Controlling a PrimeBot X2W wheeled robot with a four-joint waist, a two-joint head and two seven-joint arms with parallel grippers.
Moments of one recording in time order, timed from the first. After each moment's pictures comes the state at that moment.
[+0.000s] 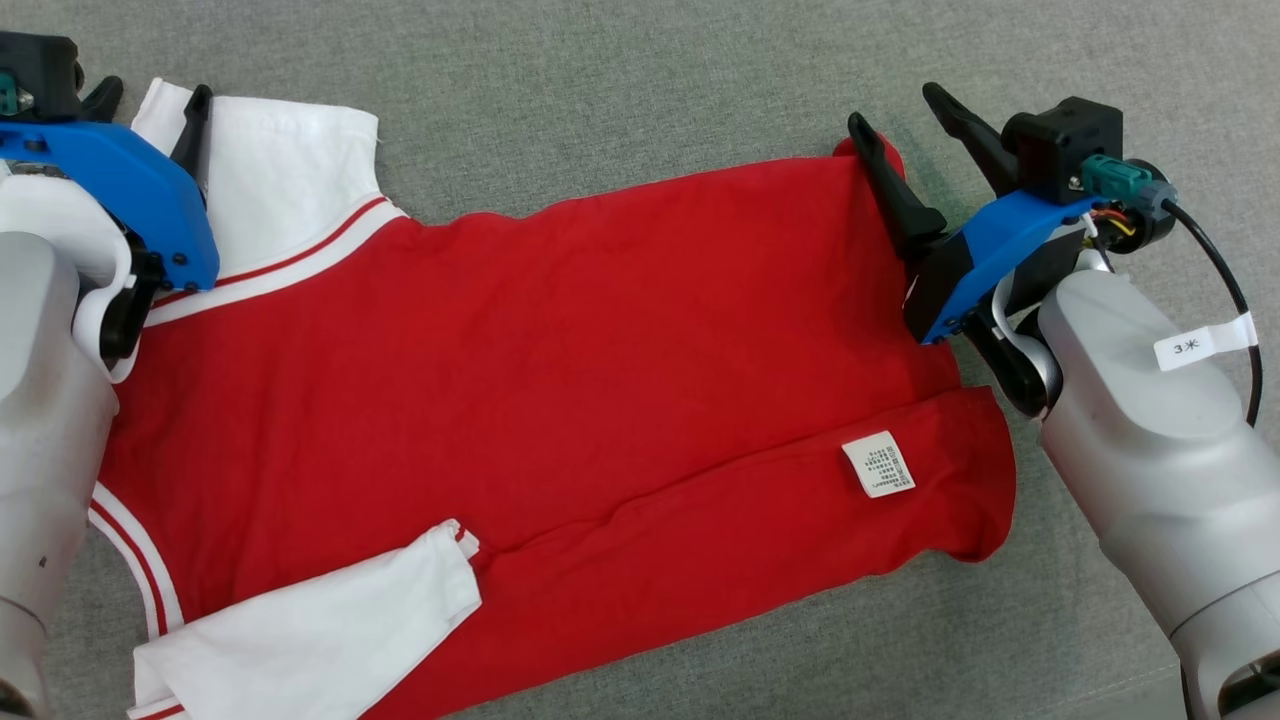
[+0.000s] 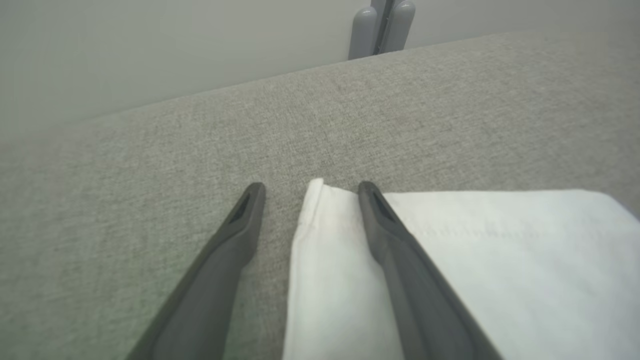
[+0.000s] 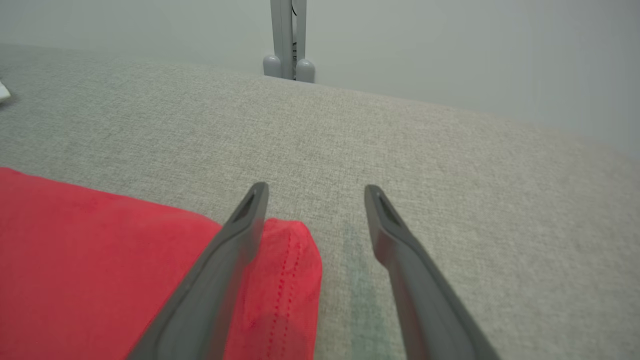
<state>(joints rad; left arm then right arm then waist) -1.06 0.45 -0.65 1.00 -0.67 -0.13 0.05 -0.97 -0.24 0.54 0.86 0.47 0.13 -0.22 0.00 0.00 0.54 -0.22</state>
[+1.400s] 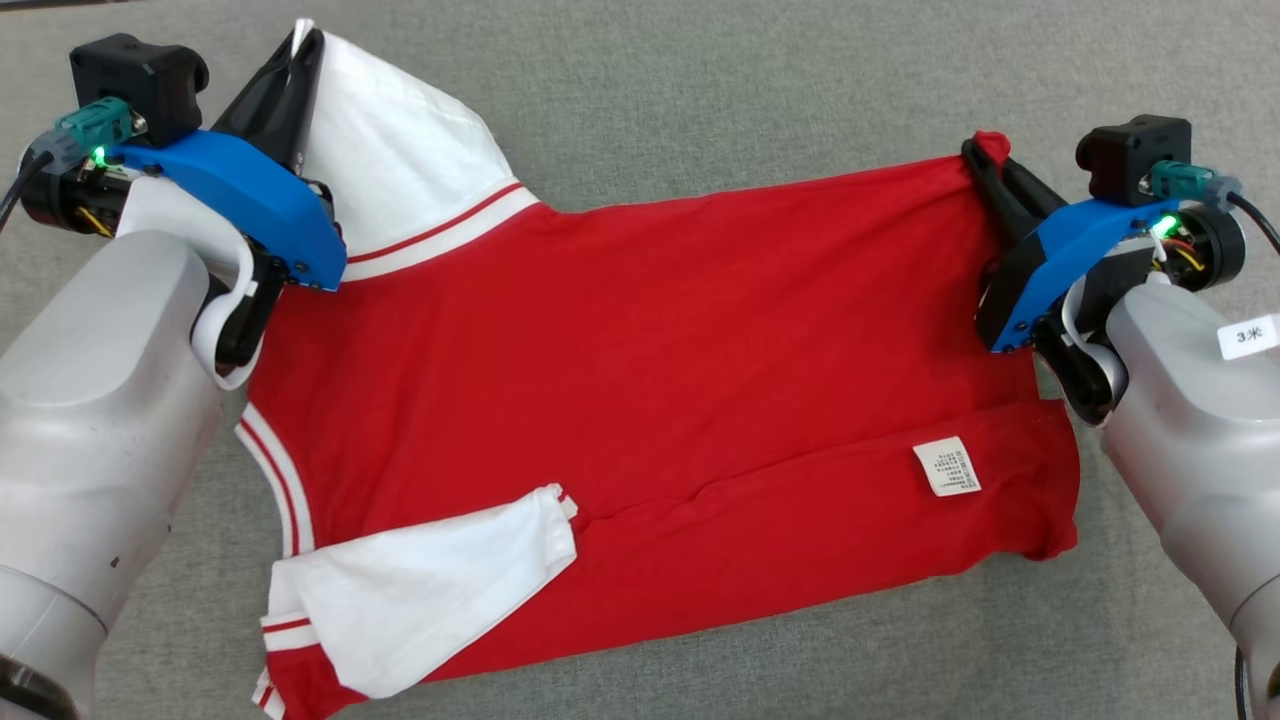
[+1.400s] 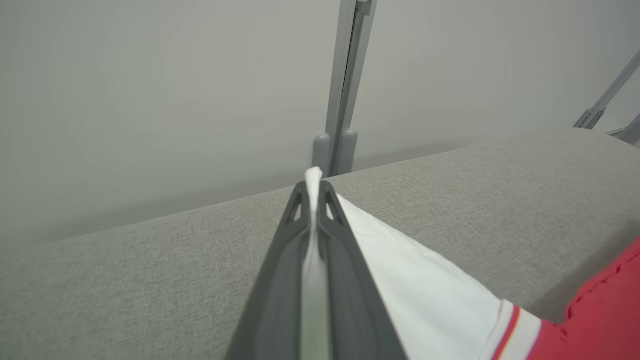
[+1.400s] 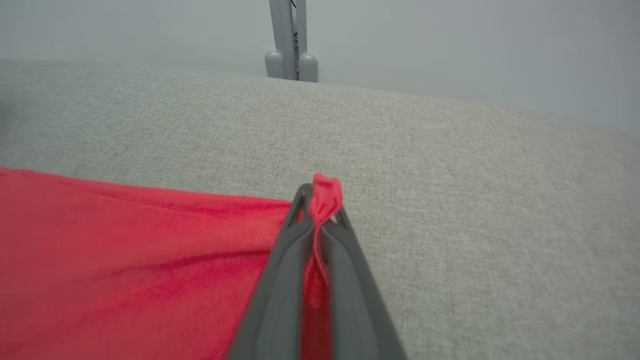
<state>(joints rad) -1.09 0.41 -0.95 0.89 -0.95 -0.13 -0.24 -1.03 -0.32 0.71 1.05 0.71 0.13 -0.22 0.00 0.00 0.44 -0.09</state>
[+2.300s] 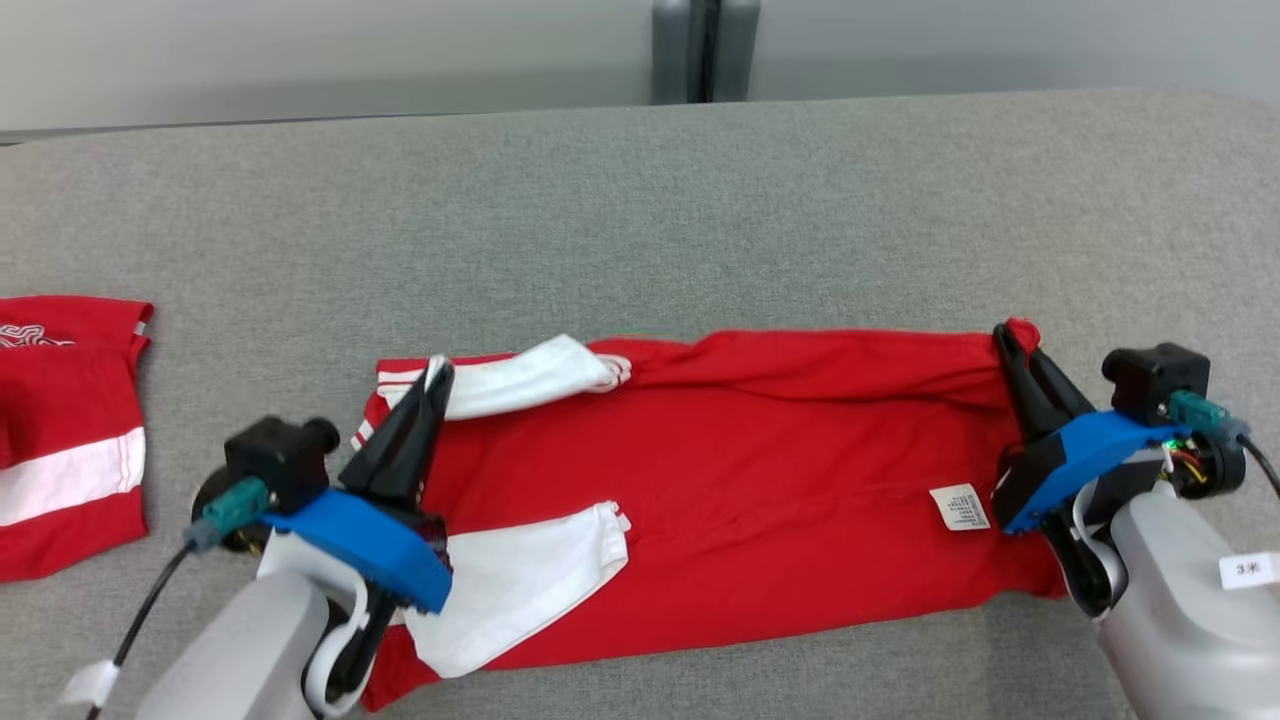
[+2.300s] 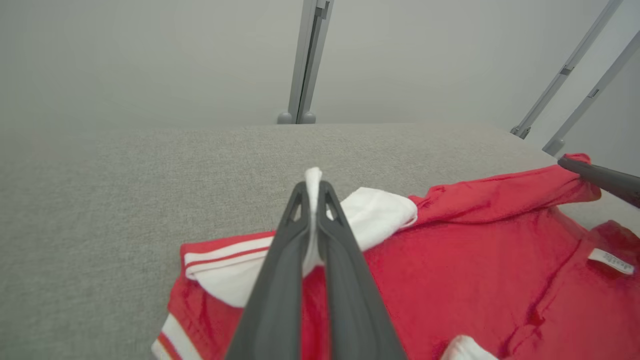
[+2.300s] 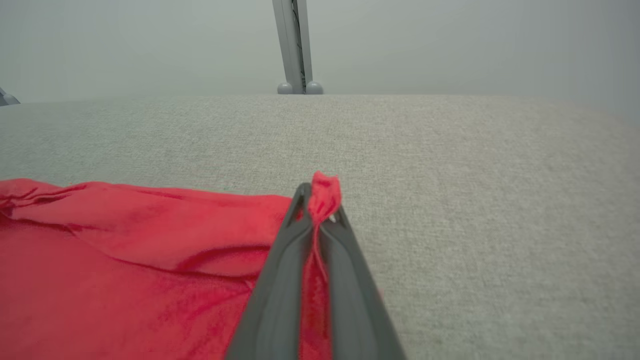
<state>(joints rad) -0.47 0.41 -0.68 0.42 -0.75 -0.09 -0.26 -0.60 -0.27 0.29 0.82 0.43 0.13 -0.26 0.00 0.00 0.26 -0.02</state>
